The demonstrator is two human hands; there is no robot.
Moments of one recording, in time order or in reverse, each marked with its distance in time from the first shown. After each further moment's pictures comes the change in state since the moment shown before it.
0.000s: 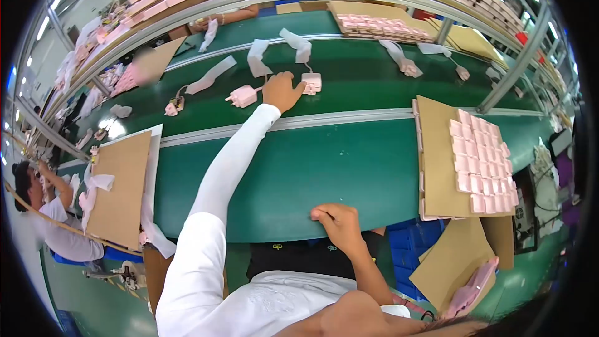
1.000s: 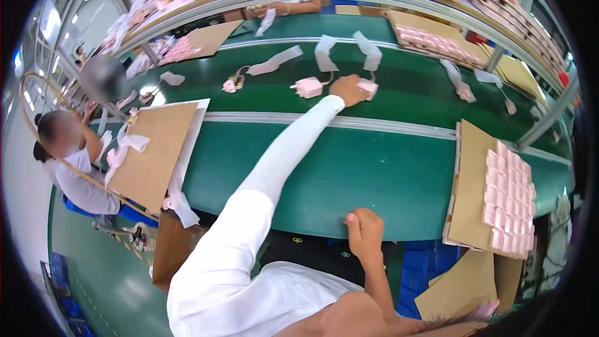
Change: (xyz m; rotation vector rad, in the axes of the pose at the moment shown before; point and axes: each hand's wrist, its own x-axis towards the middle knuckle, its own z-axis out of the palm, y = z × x) left_hand 0.018 0.016 0.017 -0.205 -0.311 -0.122; right_hand -0.008 0.007 0.007 -0.142 -0.056 -0.148
